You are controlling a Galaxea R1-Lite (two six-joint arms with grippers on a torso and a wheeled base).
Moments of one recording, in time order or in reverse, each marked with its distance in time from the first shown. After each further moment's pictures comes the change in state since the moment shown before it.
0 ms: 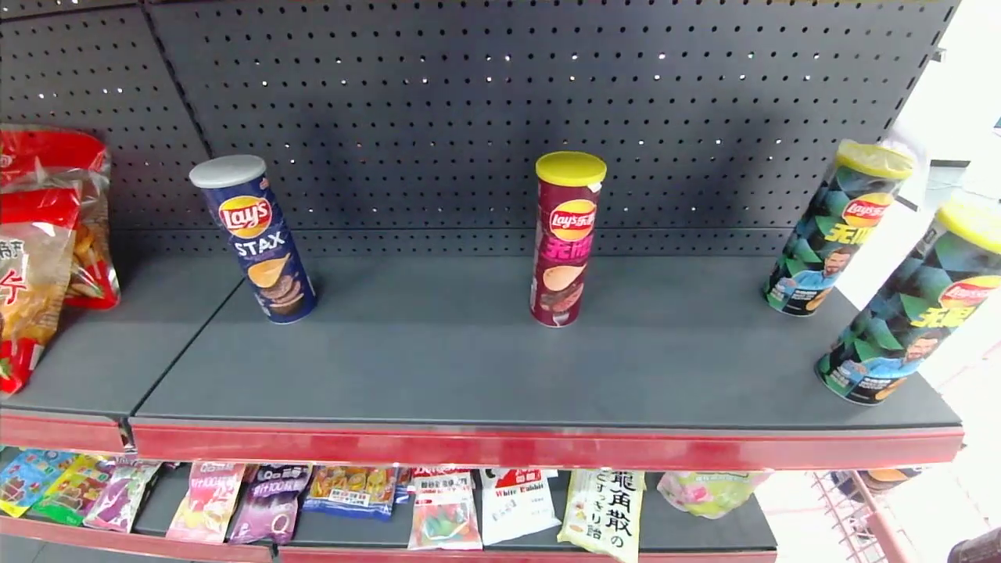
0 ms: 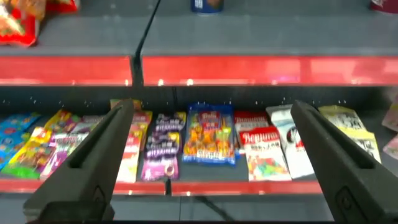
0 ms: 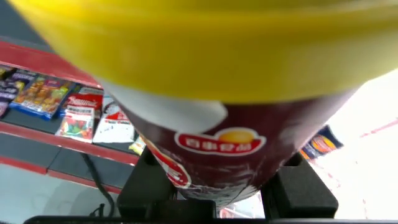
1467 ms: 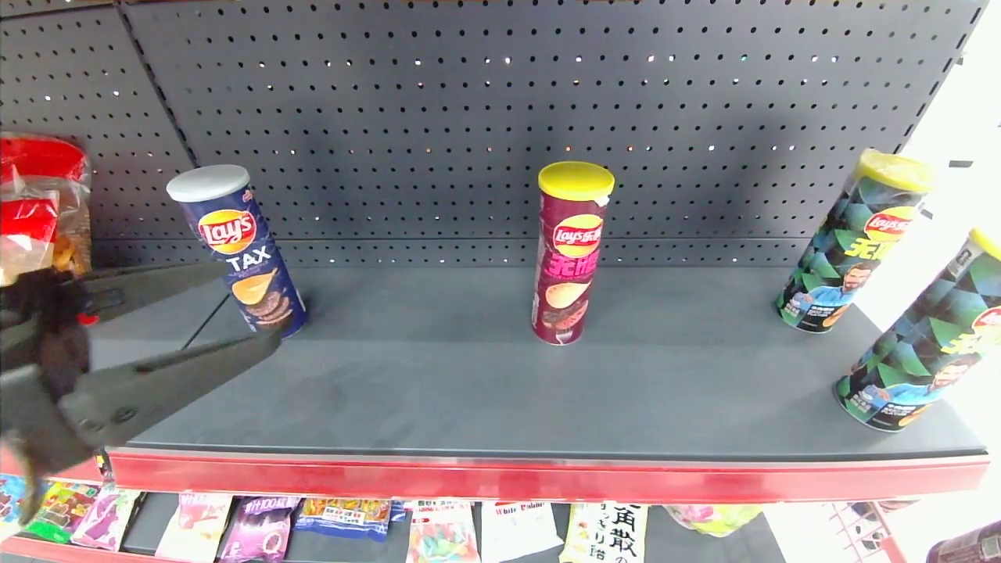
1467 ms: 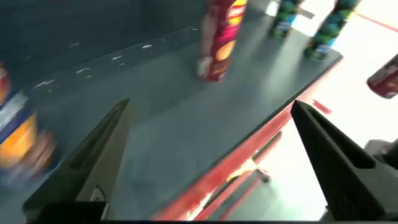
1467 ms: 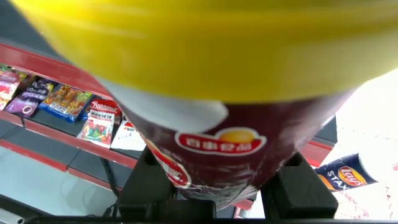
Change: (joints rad) left arm -0.263 1.088 -0.679 -0.302 -0.546 0.026; right arm -0.001 0.013 -0.013 -0.009 0.111 0.006
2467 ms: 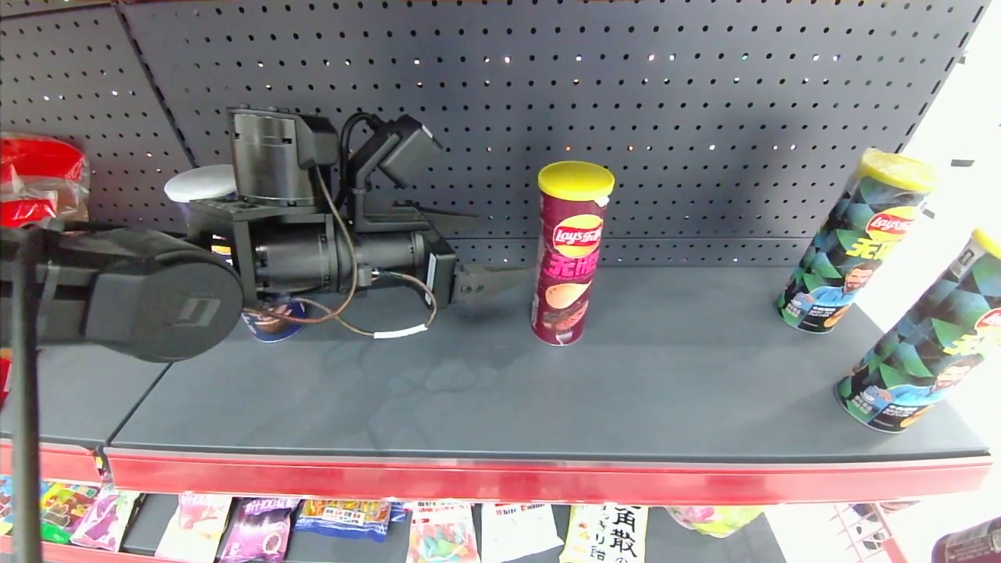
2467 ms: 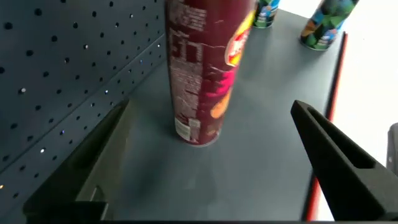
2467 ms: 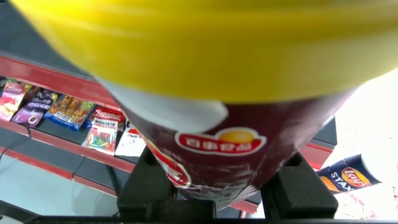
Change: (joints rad) left arm -0.229 0.721 -0.497 -0.122 -0.004 0.152; right arm -0.002 0.003 -0.026 0.001 -0.005 0.037
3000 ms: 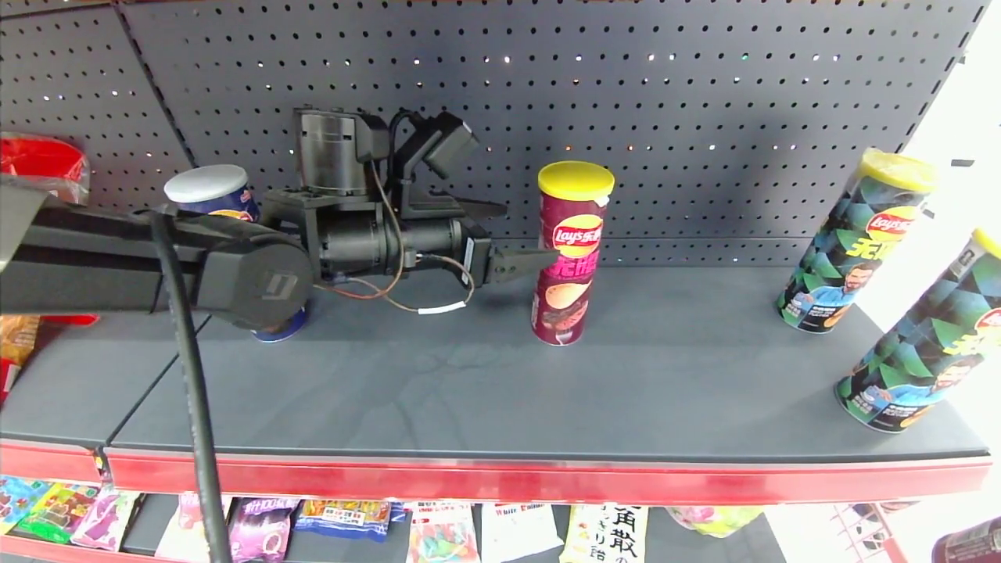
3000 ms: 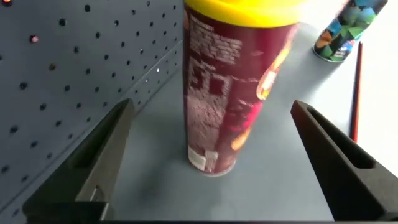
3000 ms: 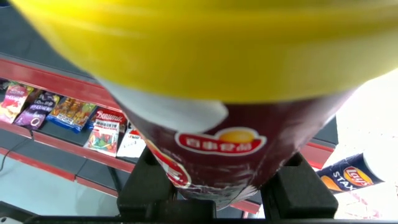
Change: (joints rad) left arm -0.018 0.141 -0.172 0.000 -0.001 -0.002; right arm 0.000 0.000 -0.002 0.000 0.000 0.015
